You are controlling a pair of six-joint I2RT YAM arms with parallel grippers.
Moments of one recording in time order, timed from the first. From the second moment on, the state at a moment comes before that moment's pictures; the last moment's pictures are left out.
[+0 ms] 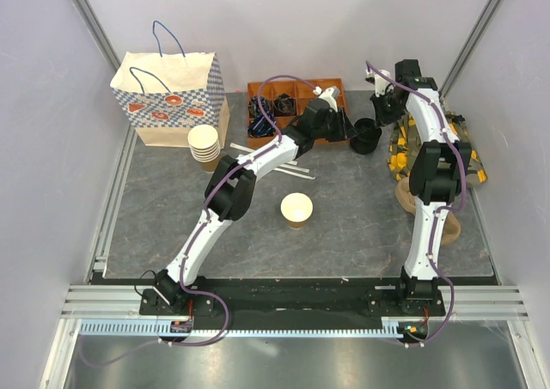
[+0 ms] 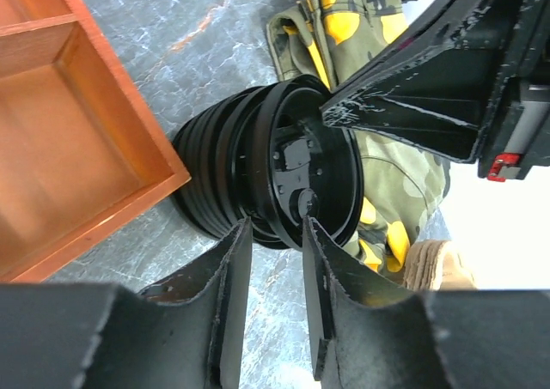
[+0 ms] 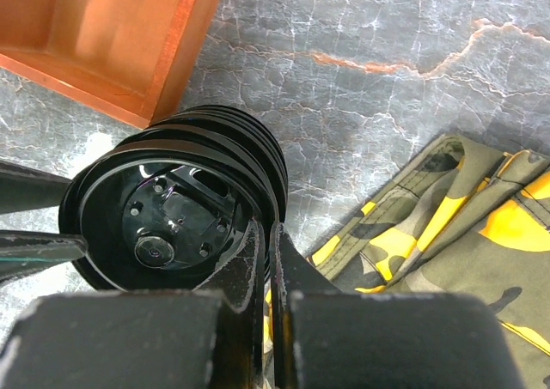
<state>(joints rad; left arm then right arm) -0.71 2.59 2.25 0.02 0.25 -0.69 -0.03 2.28 2.16 -0.94 -0.25 -0.45</state>
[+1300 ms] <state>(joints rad) -0.67 2.60 2.25 0.06 0.35 -0.89 -0.03 2.17 2.22 -0.97 -0.31 -0.42</state>
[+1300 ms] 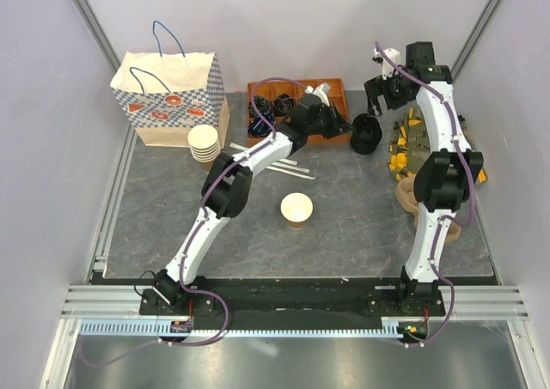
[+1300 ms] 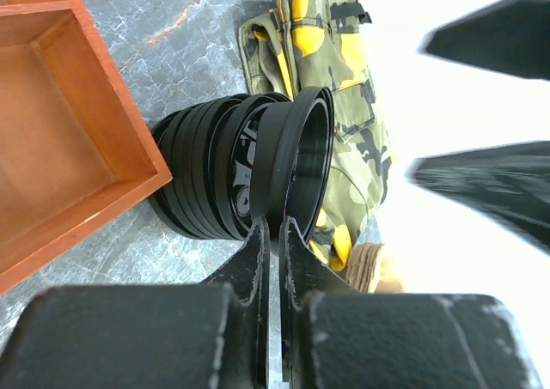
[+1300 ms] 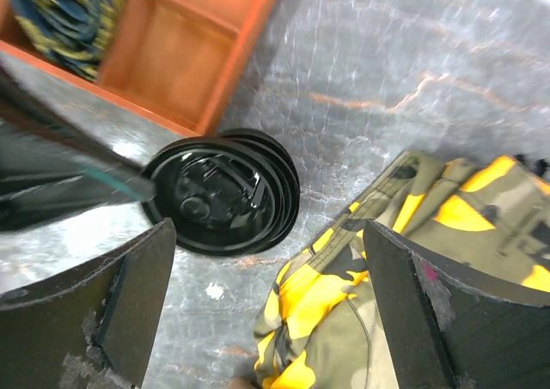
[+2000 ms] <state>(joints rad) -0.65 1.57 1.72 -0.20 0.26 -0.24 -0.16 1.54 2.13 -0.91 -0.57 0.00</state>
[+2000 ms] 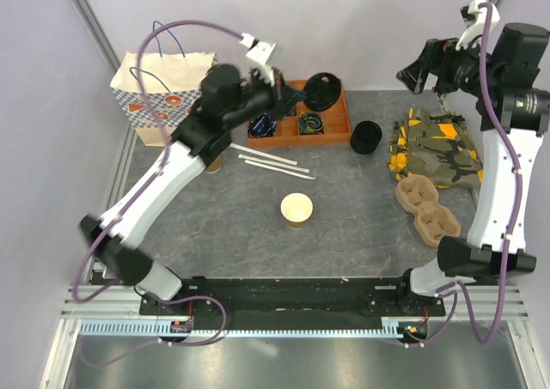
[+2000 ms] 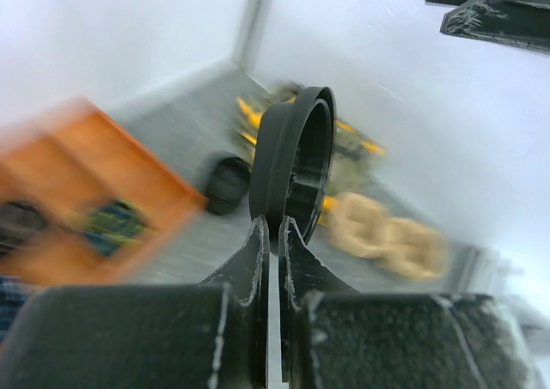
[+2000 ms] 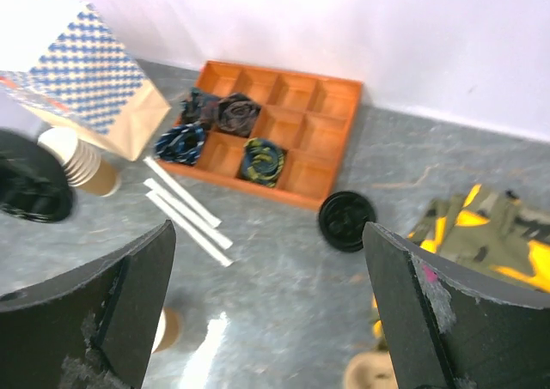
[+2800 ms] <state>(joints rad) -0.91 1.13 0.44 0.97 0.09 1.80 0.02 1.34 1.56 -0.92 -0.90 0.28</state>
